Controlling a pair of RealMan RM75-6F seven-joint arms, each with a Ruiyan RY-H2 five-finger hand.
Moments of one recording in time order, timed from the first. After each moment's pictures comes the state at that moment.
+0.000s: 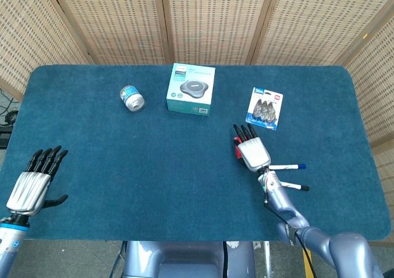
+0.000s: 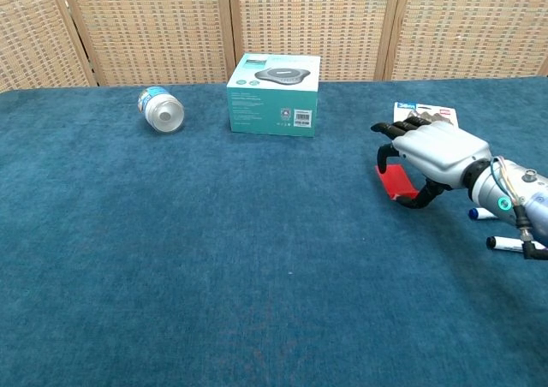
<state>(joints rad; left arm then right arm) -0.20 -1.12 -0.01 -1.71 1.50 1.36 0.20 0.71 -1.88 0.14 -0.78 -1.37 1.00 -0.25</state>
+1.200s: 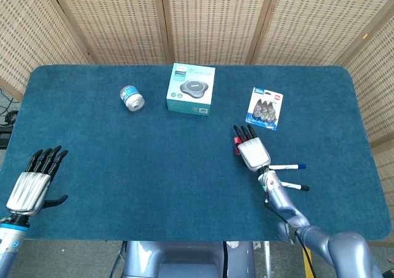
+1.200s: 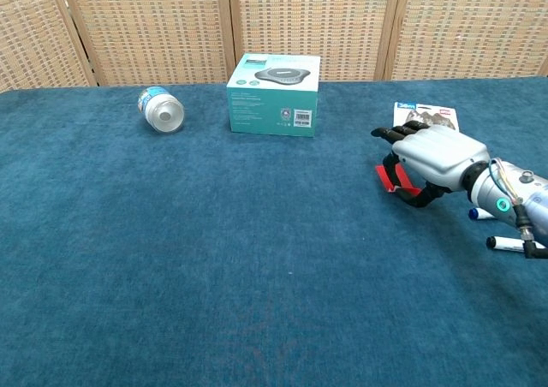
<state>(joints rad) -0.20 -1.12 -0.01 -1.71 1.50 1.36 0.20 0.72 -1.88 0.14 -0.76 -1.37 0.97 -0.25</state>
